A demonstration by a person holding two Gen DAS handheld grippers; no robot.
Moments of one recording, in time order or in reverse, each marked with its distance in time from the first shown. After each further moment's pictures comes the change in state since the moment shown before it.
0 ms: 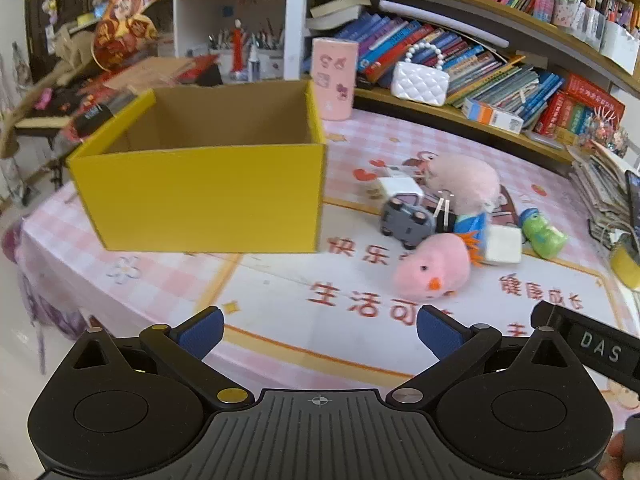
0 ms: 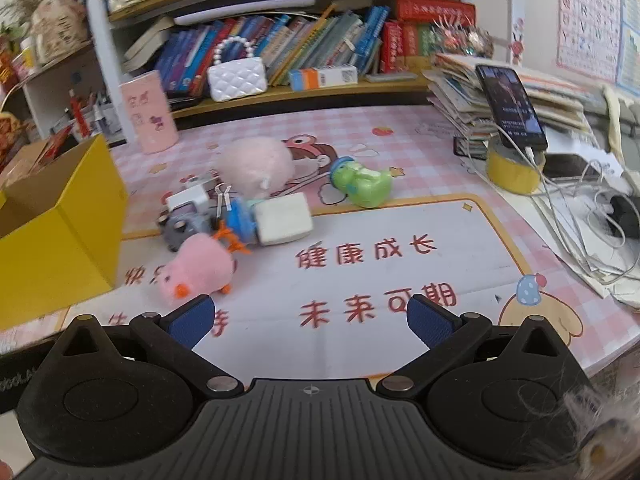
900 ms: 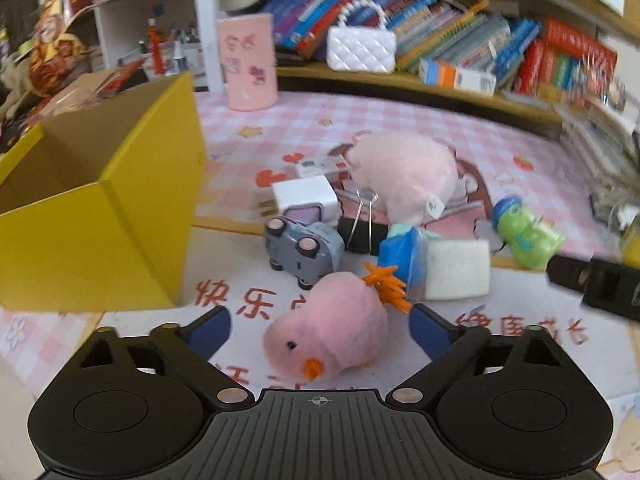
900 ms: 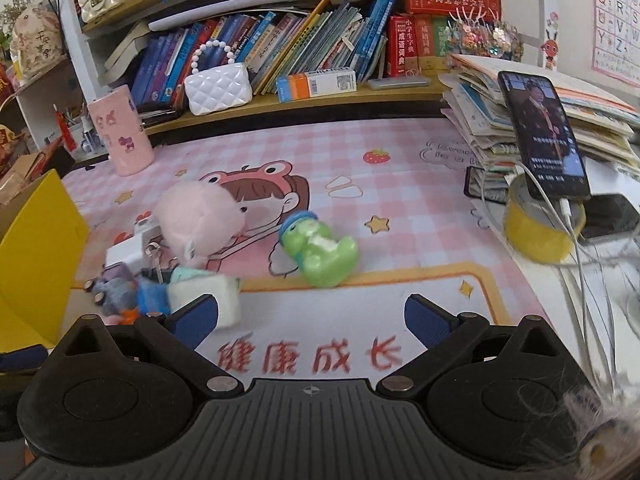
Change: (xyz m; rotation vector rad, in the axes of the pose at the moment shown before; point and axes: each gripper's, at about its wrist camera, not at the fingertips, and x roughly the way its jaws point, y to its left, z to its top) left arm 0.099 -0.107 0.035 0.135 0.060 0.011; right arm 0.087 -0.072 0.077 -0.053 0.017 0.085
